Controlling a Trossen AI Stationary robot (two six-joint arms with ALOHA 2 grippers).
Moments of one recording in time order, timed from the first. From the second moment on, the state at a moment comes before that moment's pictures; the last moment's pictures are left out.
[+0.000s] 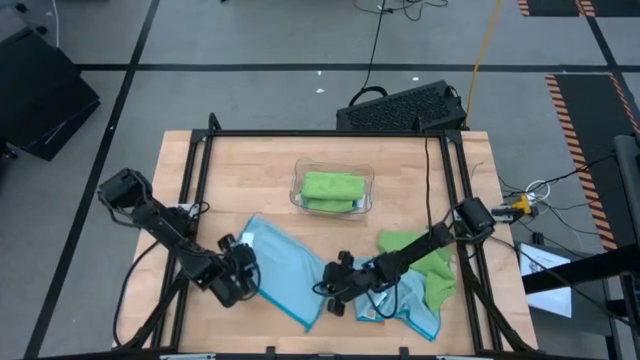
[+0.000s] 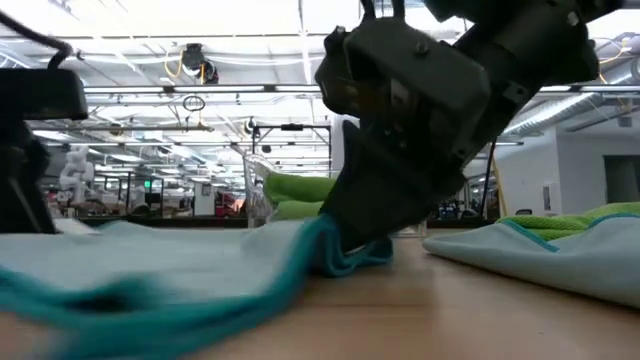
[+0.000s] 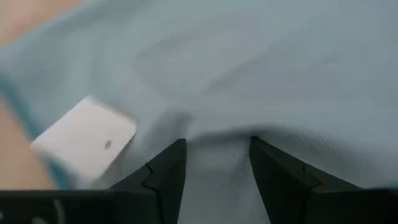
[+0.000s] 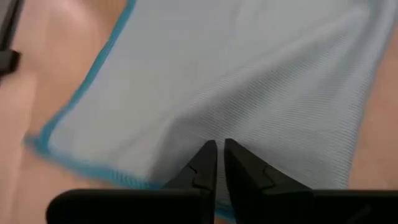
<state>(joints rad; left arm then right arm) -0.77 1.58 0.63 -0.58 -0.49 -1.24 0.46 2.06 1.10 0.16 0.28 0.67</state>
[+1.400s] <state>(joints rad) -0.87 1.59 0.58 -0.40 -0.61 -1.21 0.45 2.07 1.10 0.19 0.26 0.58</state>
